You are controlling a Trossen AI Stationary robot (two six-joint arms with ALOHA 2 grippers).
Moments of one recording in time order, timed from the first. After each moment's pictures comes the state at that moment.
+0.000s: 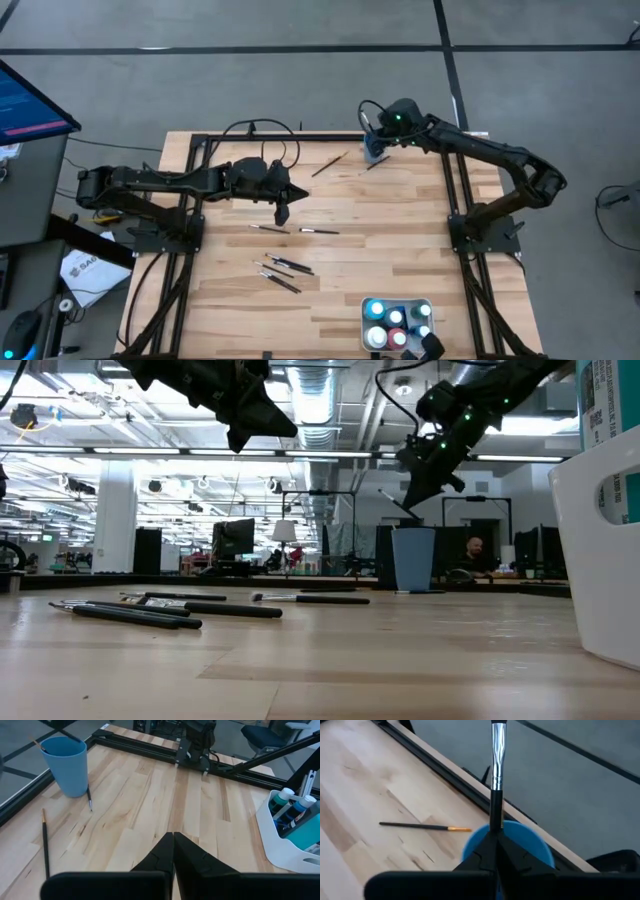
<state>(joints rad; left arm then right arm) 0.13 1.24 0.84 -0.02 0.00 -0.17 -0.68 1.43 1.02 -0.31 0.09 0.10</state>
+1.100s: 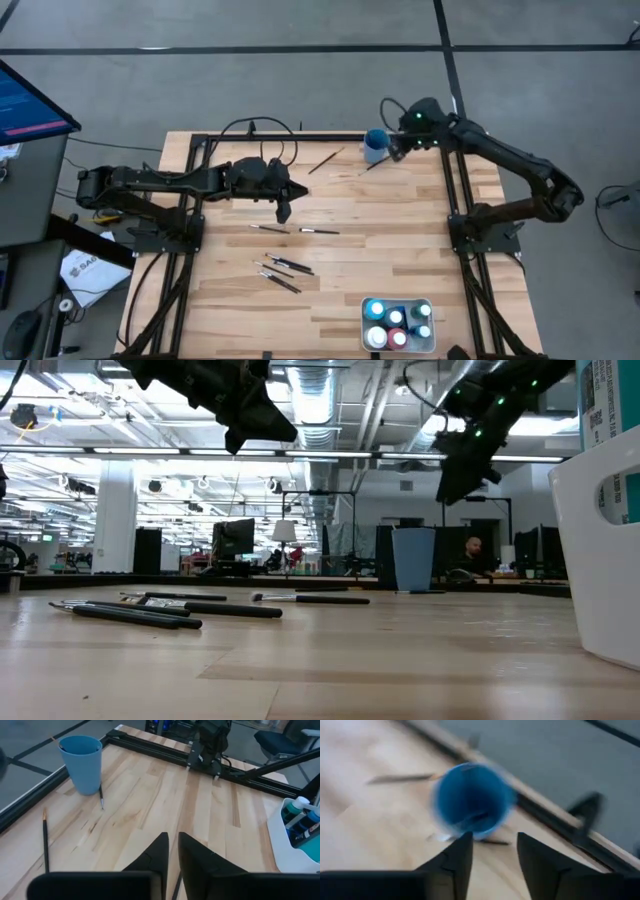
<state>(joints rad) 0.13 1.24 0.84 -0.02 -0.06 -0.21 -0.77 1.25 1.00 -0.61 0.00 0.06</state>
